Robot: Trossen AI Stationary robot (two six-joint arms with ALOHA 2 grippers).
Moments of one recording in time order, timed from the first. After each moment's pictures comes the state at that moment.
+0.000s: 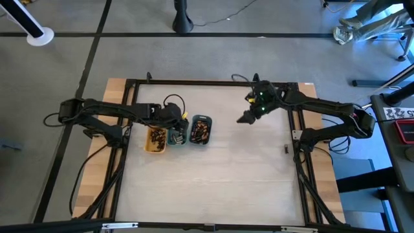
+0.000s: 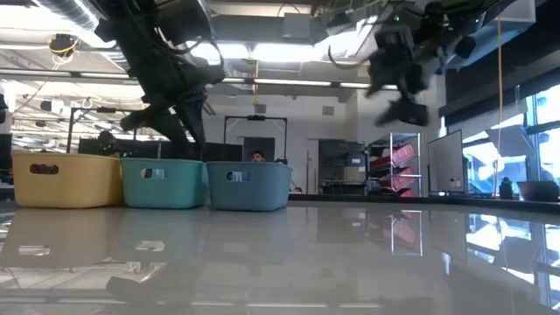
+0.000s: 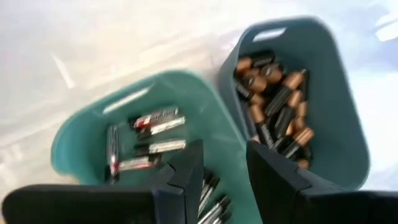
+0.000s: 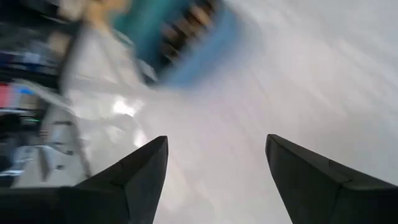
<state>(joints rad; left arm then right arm) 0.16 1.32 0.79 -0.47 -0.21 -0.97 -0.46 1.24 0.88 -0.49 -0.51 0.53</state>
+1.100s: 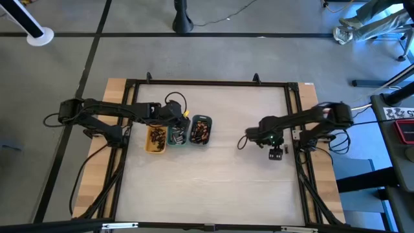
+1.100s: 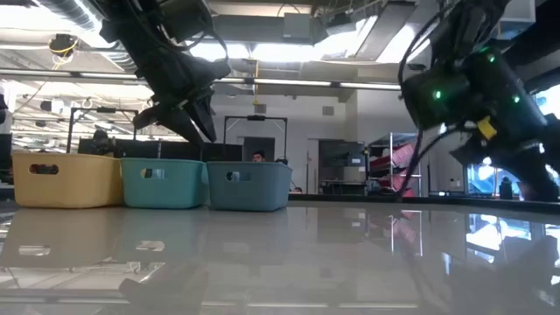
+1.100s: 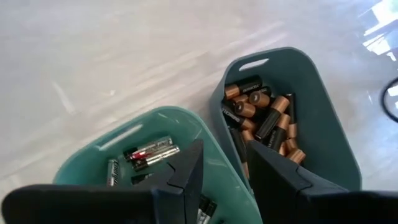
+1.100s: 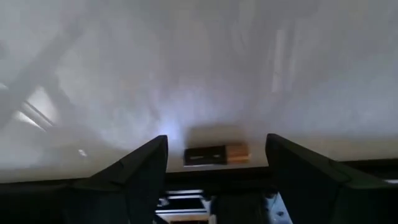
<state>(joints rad) 0.17 1.32 0.79 -0.40 -0.27 -0.88 -0.04 1.55 0.77 -1.21 -0.12 0.10</state>
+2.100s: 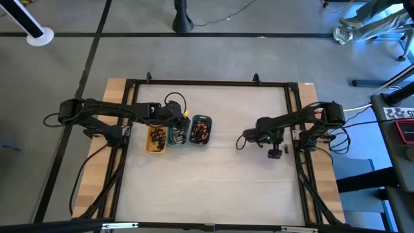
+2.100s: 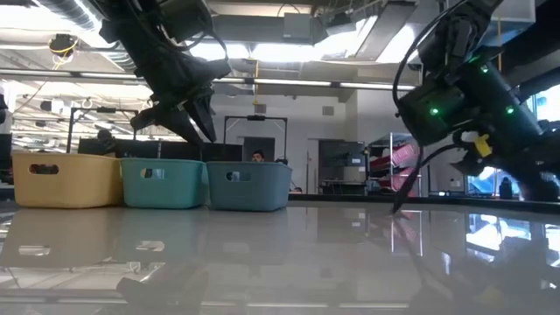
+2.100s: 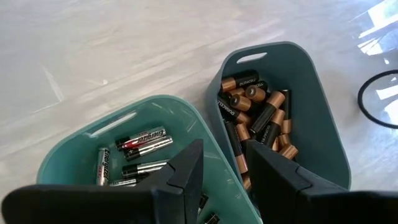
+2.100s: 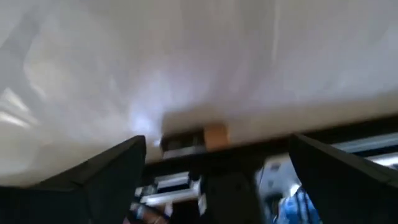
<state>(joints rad) 0.17 1.32 0.79 -0.40 -0.24 -0.94 -0.04 1.65 0.80 -1.27 -0.03 0.19</state>
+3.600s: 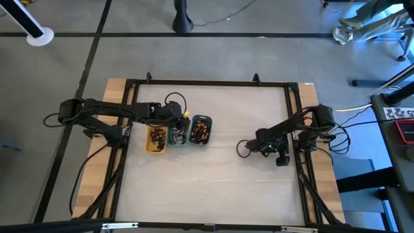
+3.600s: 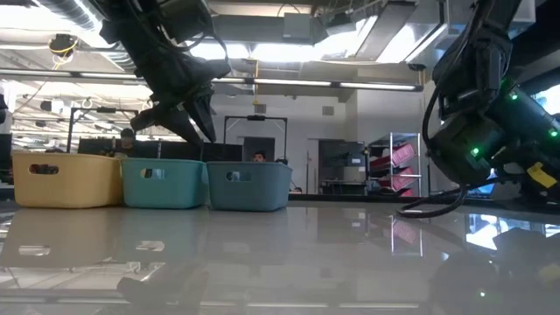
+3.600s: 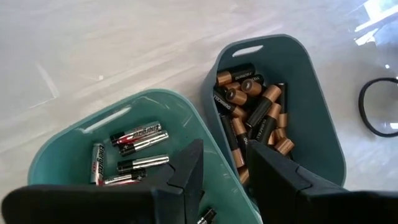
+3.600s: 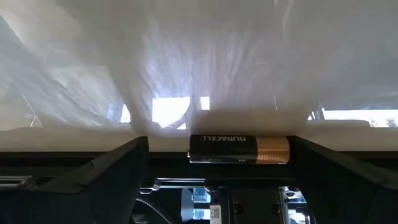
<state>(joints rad) 0.17 1.32 0.79 -0.40 -0.20 -0.93 0.08 1.79 0.69 -1.19 -0.15 0.07</state>
